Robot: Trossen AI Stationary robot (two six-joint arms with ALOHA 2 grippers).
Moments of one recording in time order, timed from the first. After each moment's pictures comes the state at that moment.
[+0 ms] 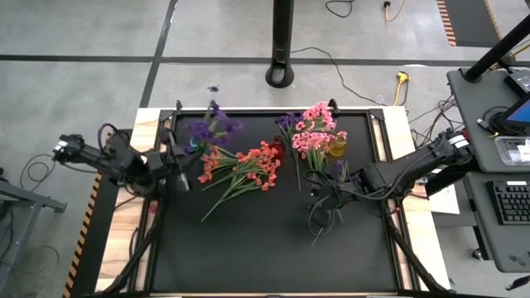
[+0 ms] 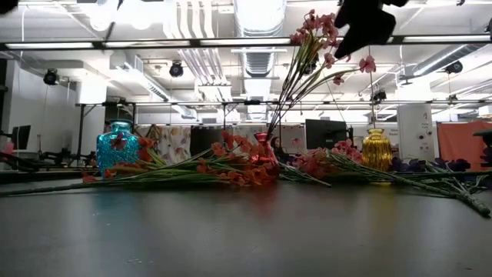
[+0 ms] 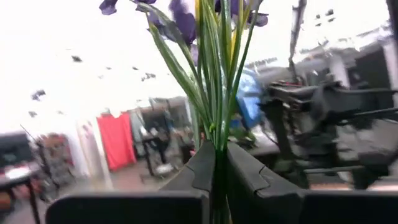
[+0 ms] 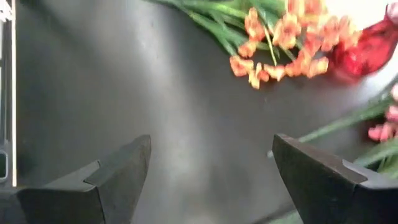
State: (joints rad) left arm -0.31 0.59 0.45 0.61 -0.59 0.49; right arm 0.34 1.37 1.14 -0.68 0.32 0.58
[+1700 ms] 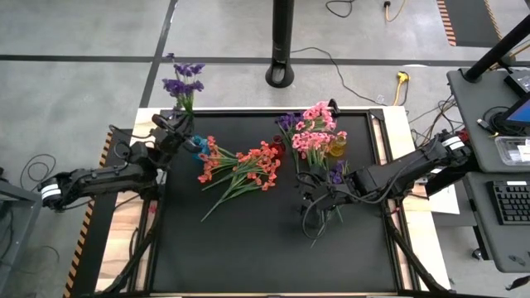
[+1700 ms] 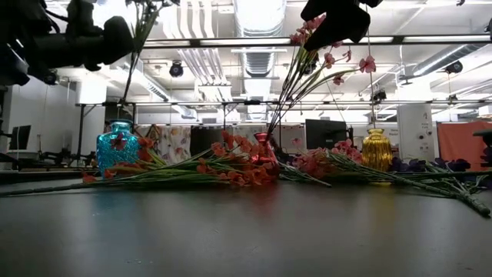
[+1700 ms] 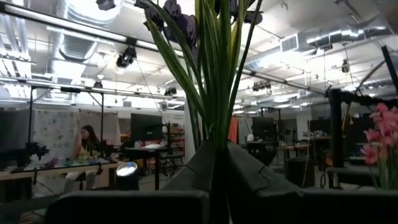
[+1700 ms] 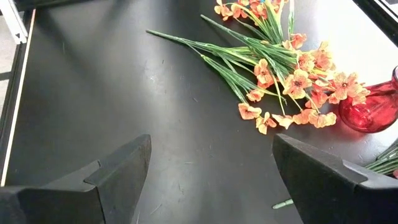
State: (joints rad) left arm 0.46 0.68 0.08 1.13 -0.36 0.22; right arm 0.34 1.42 1.14 -0.49 0.37 0.44
